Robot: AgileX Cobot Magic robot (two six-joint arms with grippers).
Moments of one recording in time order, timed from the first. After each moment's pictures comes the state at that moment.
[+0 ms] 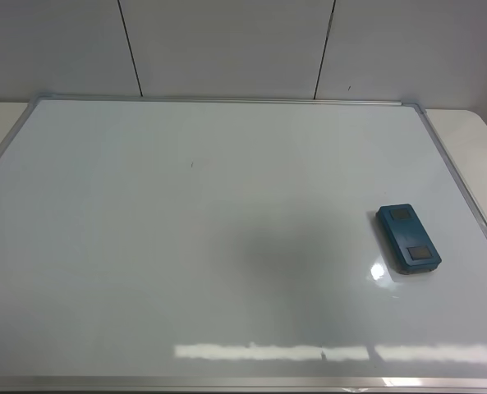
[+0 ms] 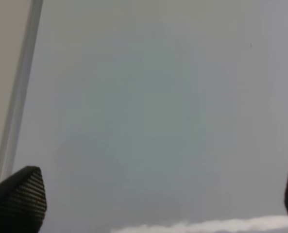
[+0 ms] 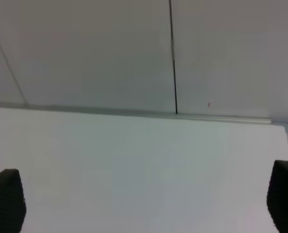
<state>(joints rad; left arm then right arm) 0.00 0.00 -0.50 -0.09 1.06 0.05 0.12 0.33 -0.62 0.32 0.61 -0.23</state>
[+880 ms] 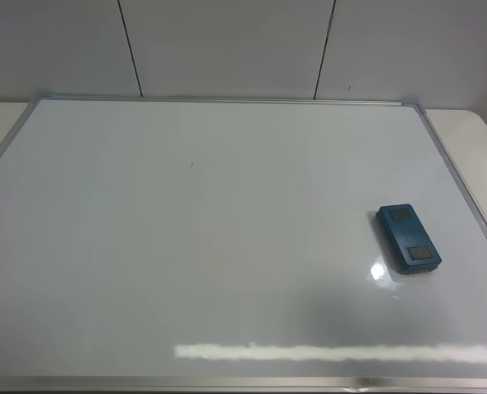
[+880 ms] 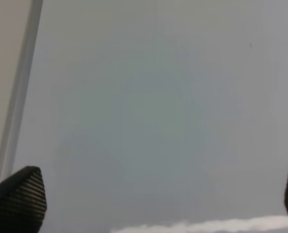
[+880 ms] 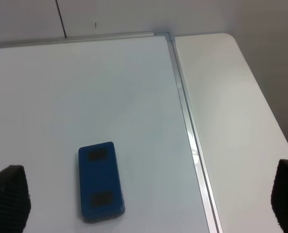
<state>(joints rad) 0.00 0.00 -0.50 -0.09 1.06 0.05 0.04 0.00 -0.61 -0.08 1.08 0.06</state>
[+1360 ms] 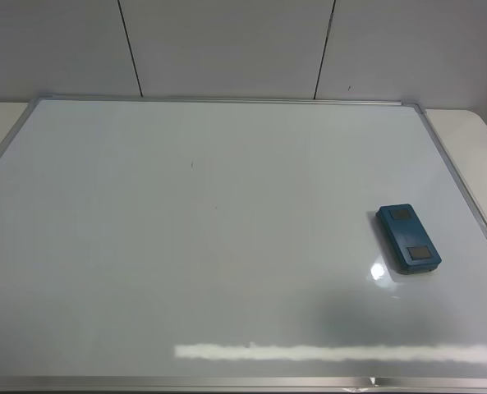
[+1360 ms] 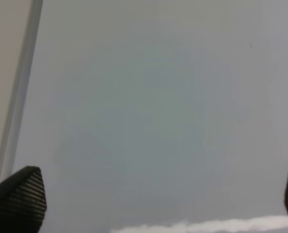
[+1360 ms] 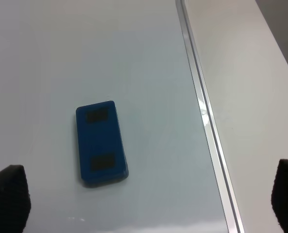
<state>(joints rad) 0.00 0.00 -0.50 -0.09 1.06 0.05 0.04 0.00 -0.50 -0.06 1.07 0.07</state>
